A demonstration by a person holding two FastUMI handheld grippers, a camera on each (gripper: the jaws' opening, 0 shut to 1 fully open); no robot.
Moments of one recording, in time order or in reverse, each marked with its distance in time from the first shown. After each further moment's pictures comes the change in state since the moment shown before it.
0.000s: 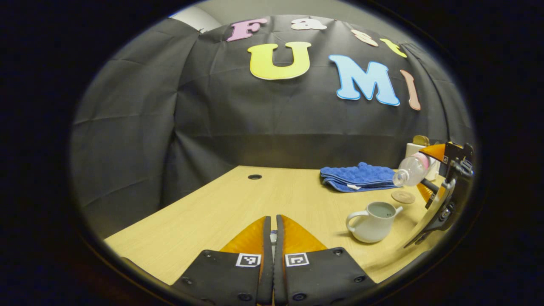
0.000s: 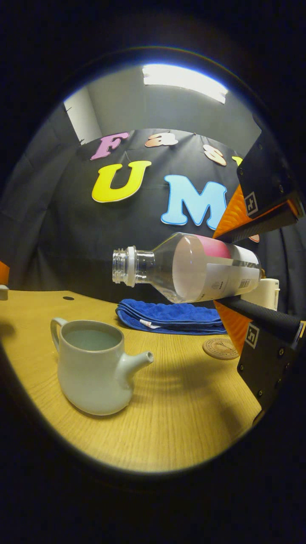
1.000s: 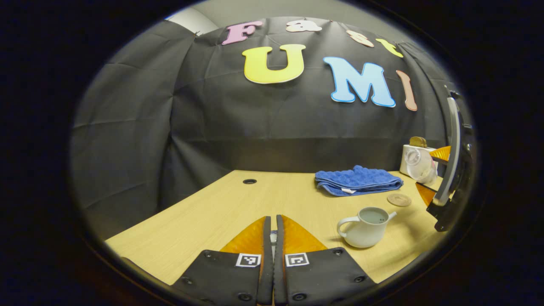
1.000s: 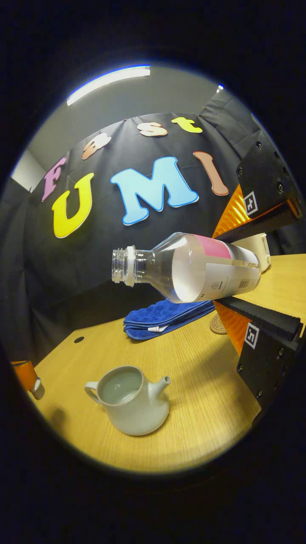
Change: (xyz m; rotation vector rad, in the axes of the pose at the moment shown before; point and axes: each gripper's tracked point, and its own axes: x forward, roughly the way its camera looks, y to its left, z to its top) left arm -0.002 -0.015 0.012 0.014 -0.022 -0.009; right arm -0.012 0.005 -0.017 0.443 0.093 0.116
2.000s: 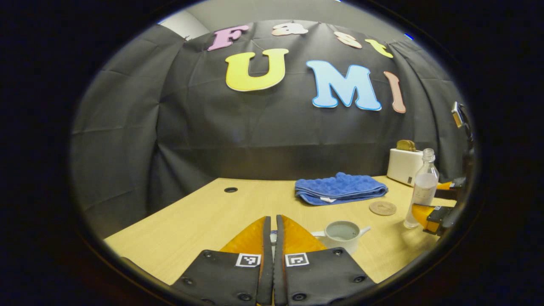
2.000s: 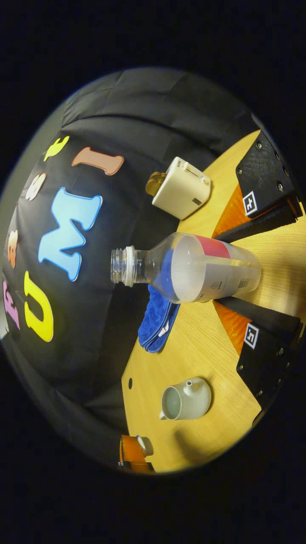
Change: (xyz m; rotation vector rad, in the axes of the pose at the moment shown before) left arm -0.002 -0.056 0.024 0.028 -0.036 -0.056; right arm -0.027 0.015 -0.069 0.812 0.190 0.171
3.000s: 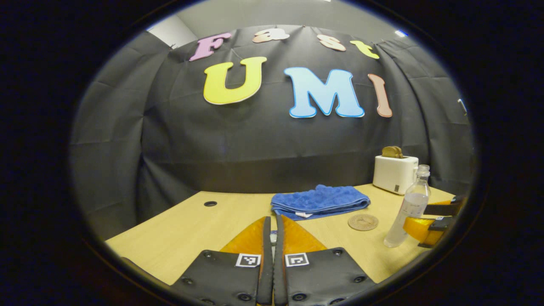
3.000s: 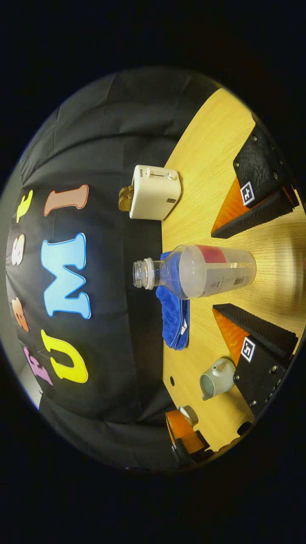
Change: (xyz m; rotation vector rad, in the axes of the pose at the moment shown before) left arm 0.008 -0.072 0.041 0.026 -0.056 -0.067; right arm -0.026 -0.003 -0.020 0.467 0.025 0.072
